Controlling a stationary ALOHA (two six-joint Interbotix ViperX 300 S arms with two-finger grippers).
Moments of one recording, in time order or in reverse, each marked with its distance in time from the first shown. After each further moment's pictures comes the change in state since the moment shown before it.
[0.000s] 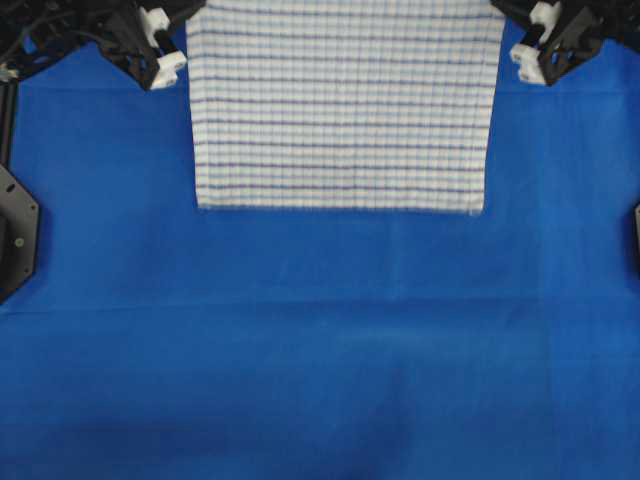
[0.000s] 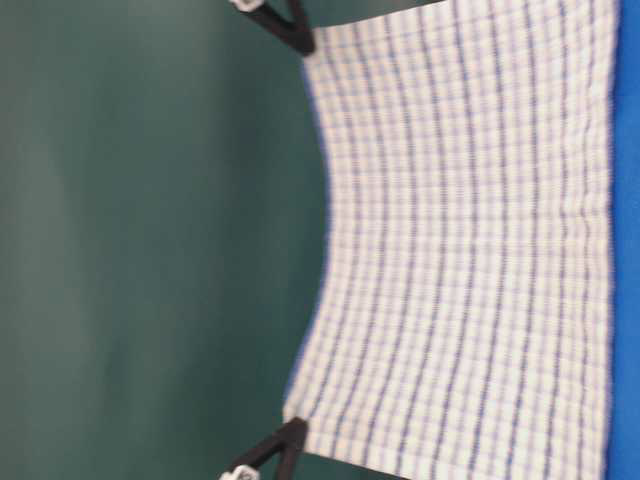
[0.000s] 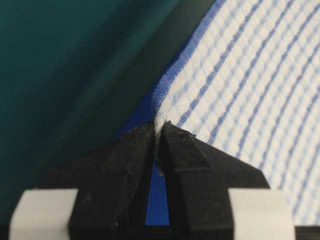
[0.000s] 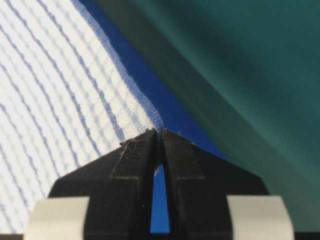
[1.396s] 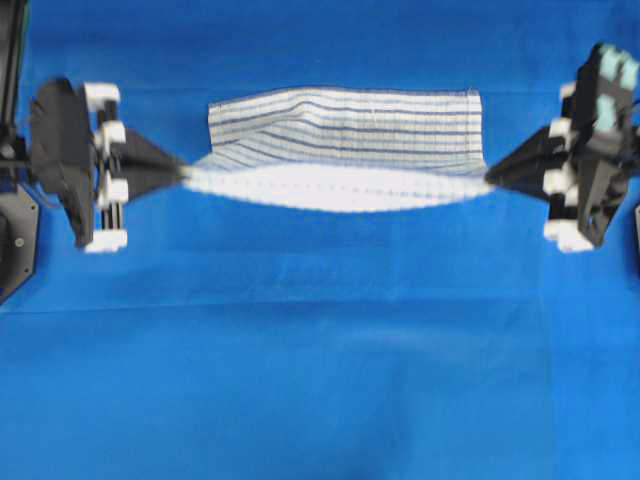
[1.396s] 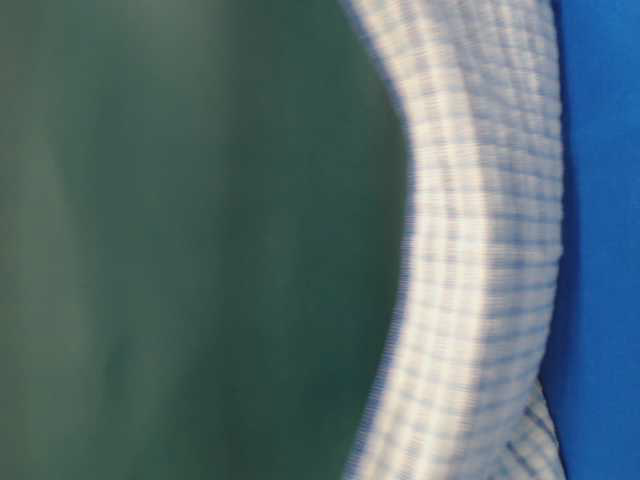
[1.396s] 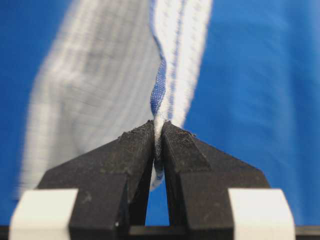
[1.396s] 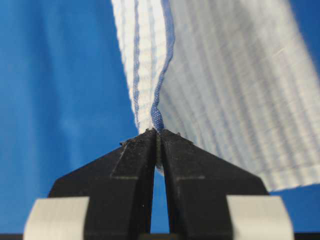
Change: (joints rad) left arm -0.548 -0.259 0.233 -0.002 0.115 -0.075; right arm 0.586 -0.178 0.097 0.034 0.302 0.230
